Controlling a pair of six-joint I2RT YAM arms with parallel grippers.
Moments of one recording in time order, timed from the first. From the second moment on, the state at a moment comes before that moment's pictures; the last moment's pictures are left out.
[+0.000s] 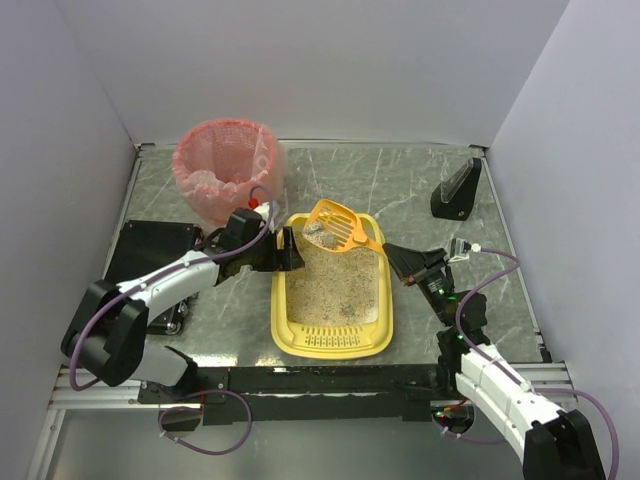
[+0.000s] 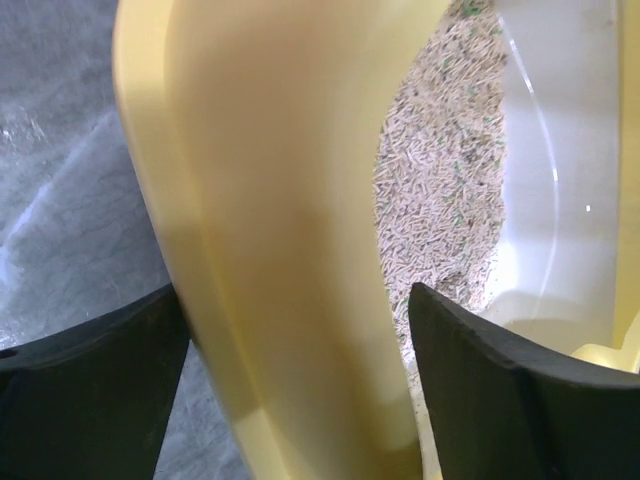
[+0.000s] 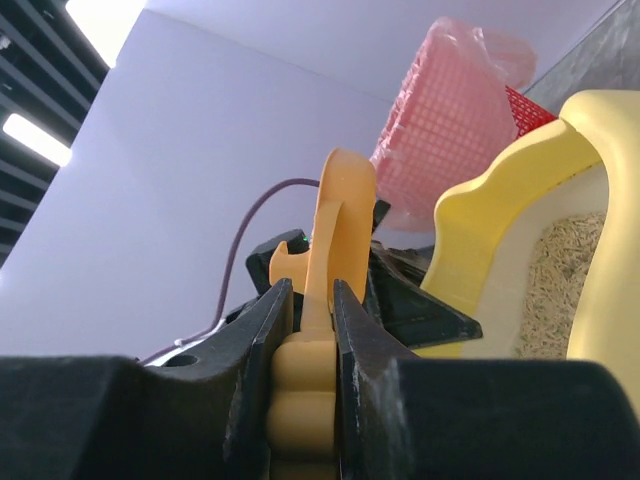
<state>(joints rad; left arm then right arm) -0.53 1.40 0.79 -0.12 0.25 -0.53 0.33 0.62 0.04 0.89 -0.21 1.38</state>
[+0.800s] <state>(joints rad) -0.53 1.15 0.77 -0.08 0.18 -0.63 0.15 0.77 0.04 0.98 -0.45 1.60</state>
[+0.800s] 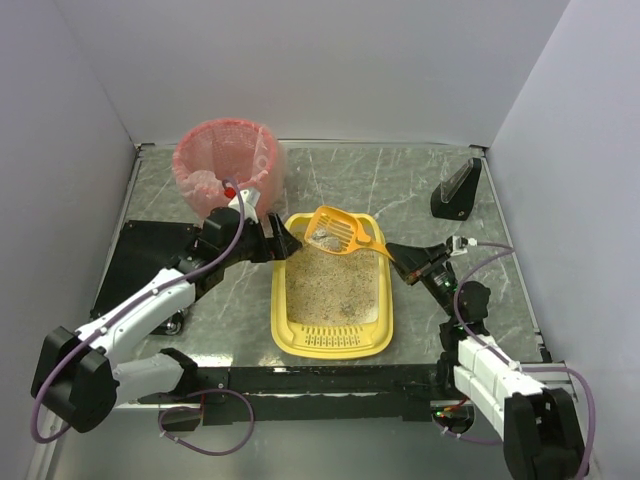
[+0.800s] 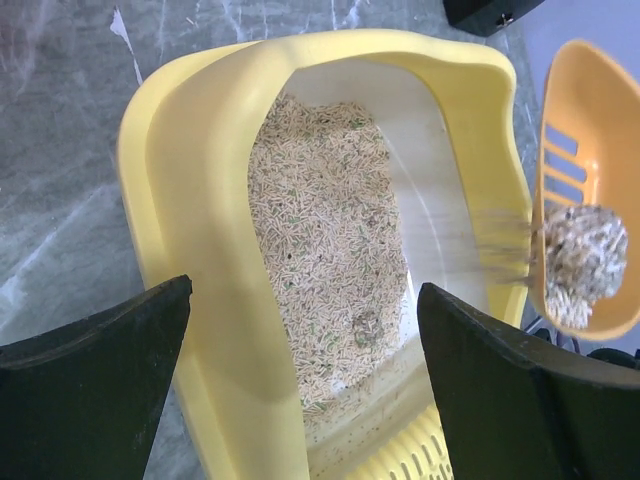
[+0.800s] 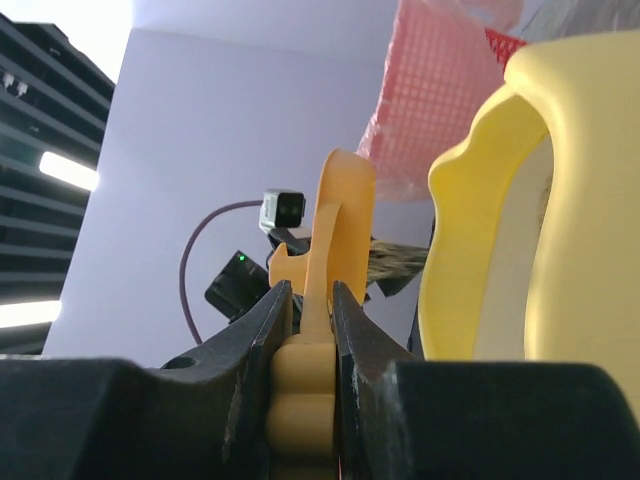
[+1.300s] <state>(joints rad) -0.53 1.09 0.69 -0.07 0.16 -0.68 -0.02 1.05 0.04 1.20 -0.76 1.70</state>
